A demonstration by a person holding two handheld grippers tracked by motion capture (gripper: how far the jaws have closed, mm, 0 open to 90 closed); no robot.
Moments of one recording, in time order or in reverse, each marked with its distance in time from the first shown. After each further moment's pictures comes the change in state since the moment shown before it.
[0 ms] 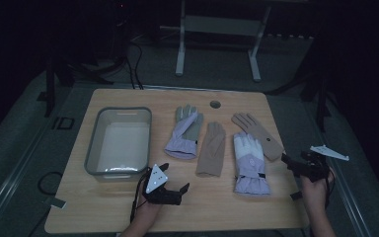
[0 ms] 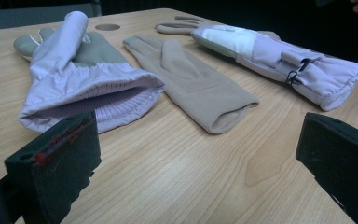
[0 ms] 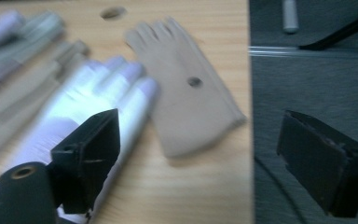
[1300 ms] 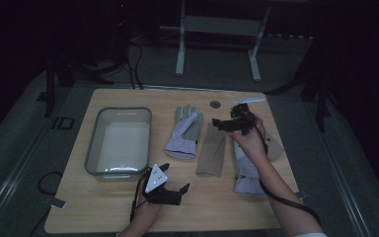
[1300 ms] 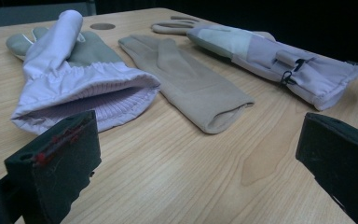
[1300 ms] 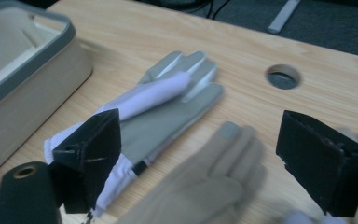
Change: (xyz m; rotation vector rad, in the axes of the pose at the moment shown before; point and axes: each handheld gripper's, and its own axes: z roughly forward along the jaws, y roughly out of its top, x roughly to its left) left arm 0.002 0.000 0.001 0.008 -0.033 -0.001; right arm 0.196 0.122 0.114 0.141 0.273 -0.242
